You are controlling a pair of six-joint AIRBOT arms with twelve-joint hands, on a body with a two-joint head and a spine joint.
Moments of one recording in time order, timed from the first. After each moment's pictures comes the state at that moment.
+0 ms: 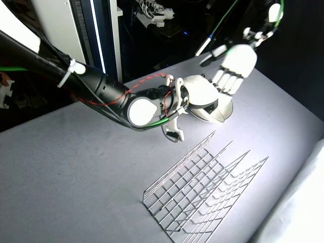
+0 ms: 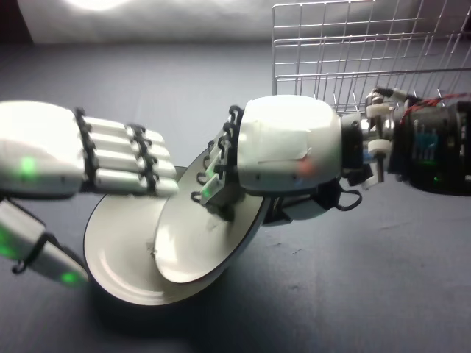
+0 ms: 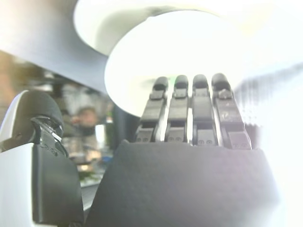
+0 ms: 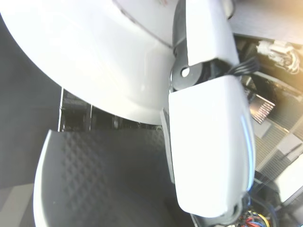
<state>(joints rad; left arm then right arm) 0.53 -0.91 1.41 1.40 -0.94 -0.01 -0.42 -1.35 1.32 -0.82 0.71 -0.49</state>
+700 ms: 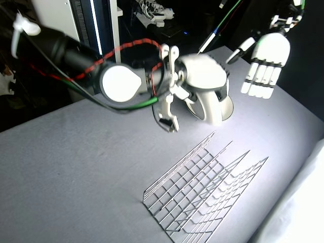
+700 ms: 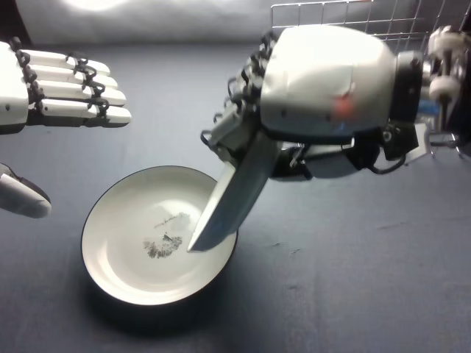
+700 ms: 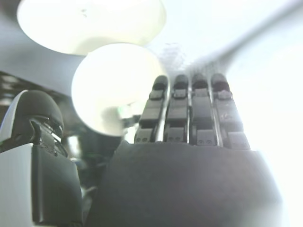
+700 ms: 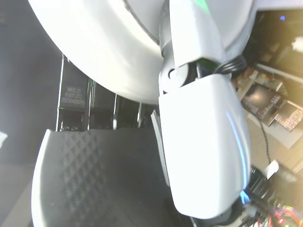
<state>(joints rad) 0.43 -0.88 1.55 1.41 -0.98 -0.08 -0.27 -1.11 1.04 -0.70 0.58 -0.47</state>
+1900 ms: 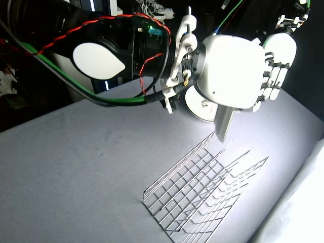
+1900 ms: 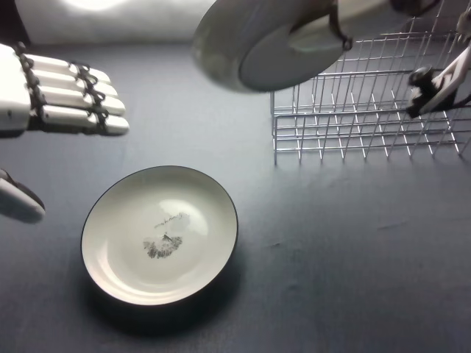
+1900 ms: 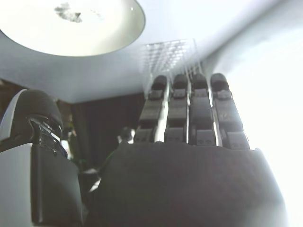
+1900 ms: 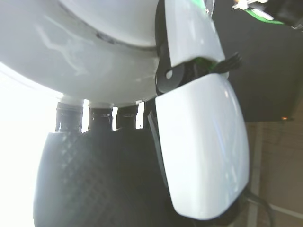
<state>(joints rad) 0.40 -0.90 1.57 1.53 -0.98 -0.11 -0.06 -1.03 1.06 0.06 0.25 -0.47</state>
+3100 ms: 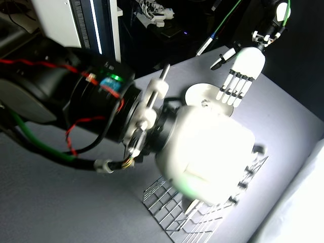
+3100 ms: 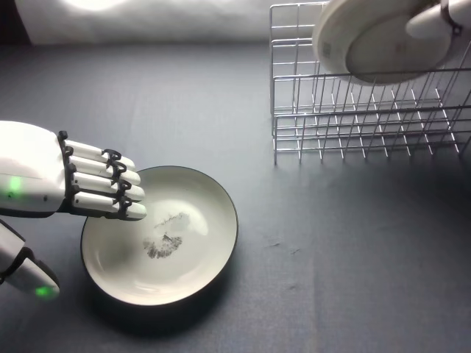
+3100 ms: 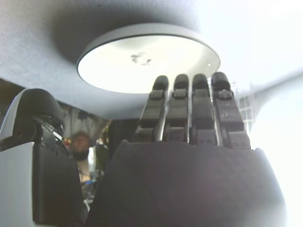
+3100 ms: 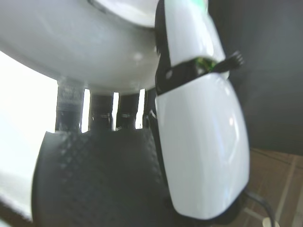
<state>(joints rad) 0.60 -0.95 1.48 1.52 -0.91 -0.04 -0.13 -0.94 1.23 0.04 0.14 -0.47</state>
